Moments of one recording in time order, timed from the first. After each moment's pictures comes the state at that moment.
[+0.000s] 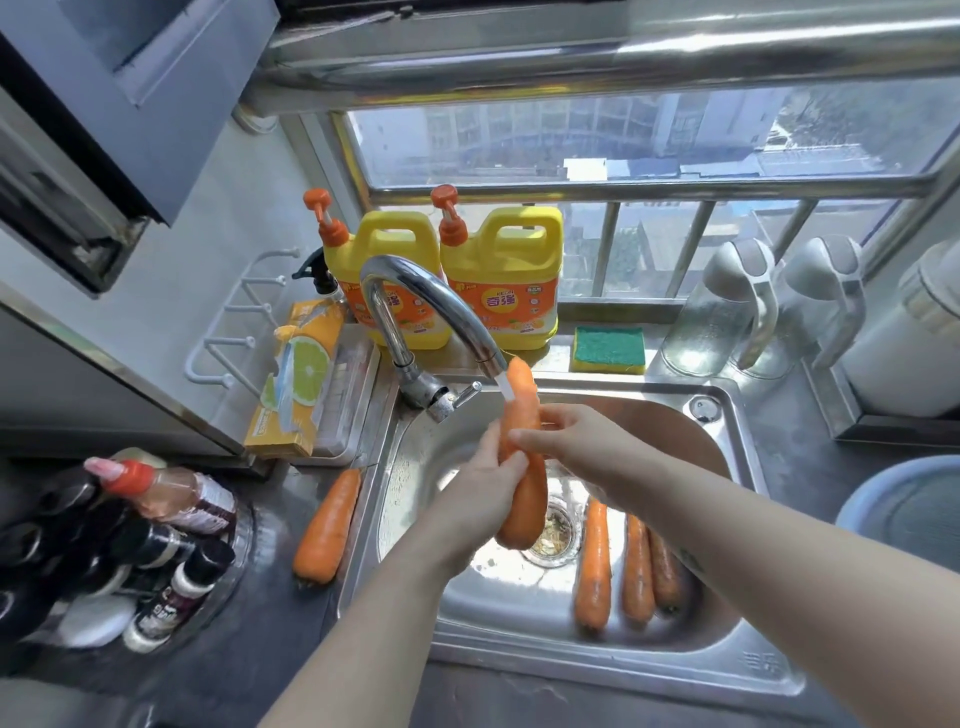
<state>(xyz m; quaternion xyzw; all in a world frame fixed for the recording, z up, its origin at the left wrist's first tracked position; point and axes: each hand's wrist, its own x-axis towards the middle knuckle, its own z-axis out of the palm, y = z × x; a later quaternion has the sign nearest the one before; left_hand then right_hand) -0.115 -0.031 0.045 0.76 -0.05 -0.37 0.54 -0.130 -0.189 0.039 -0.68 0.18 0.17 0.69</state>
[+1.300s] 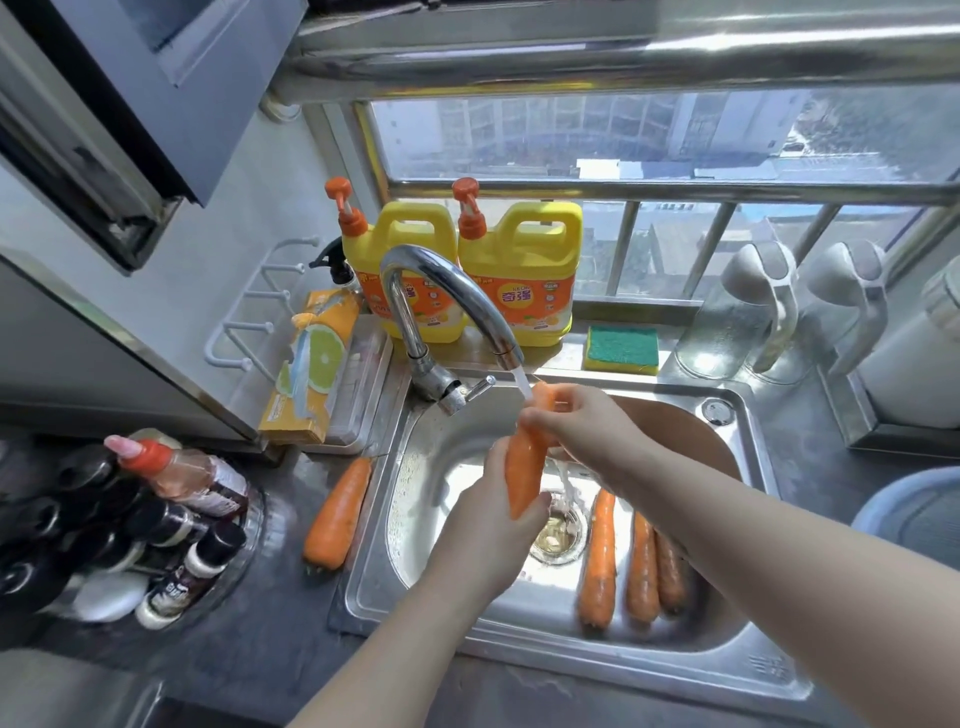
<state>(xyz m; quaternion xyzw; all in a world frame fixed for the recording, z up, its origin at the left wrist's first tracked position) -0.149 -0.020 0.050 0.88 -0.12 -0.25 0.39 -0.118 -0.176 0.046 -0.75 0.23 0.09 0.61</state>
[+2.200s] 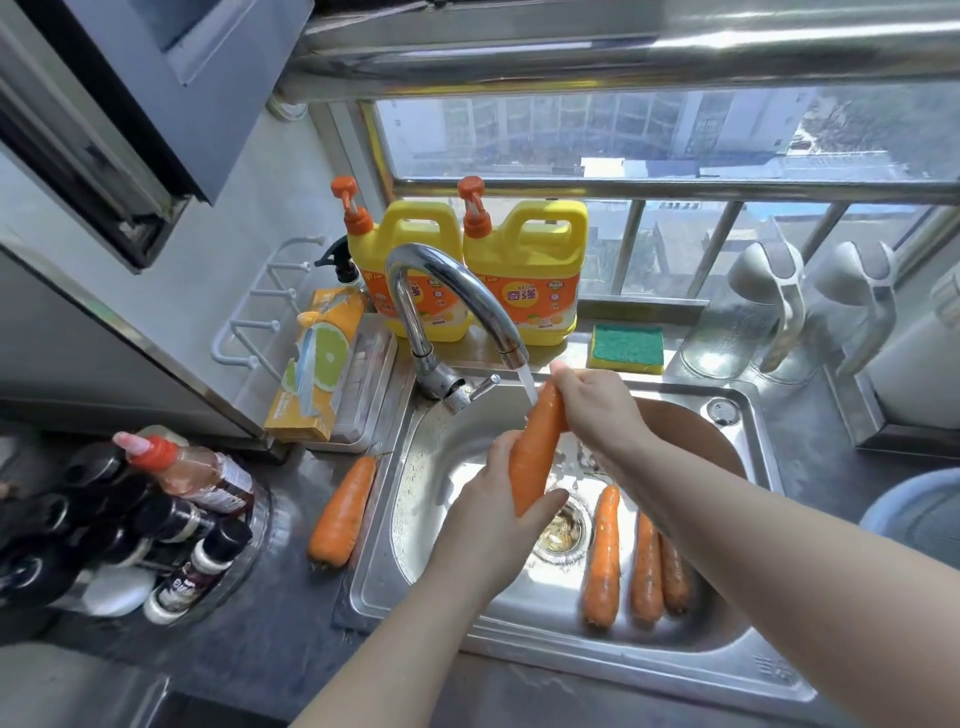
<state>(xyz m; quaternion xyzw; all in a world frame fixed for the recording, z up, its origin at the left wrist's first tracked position) -0.147 -0.017 0.051 0.88 -0.15 -0.23 0.39 -0.102 -0.178 0.050 -0.76 0.28 0.01 0.58</state>
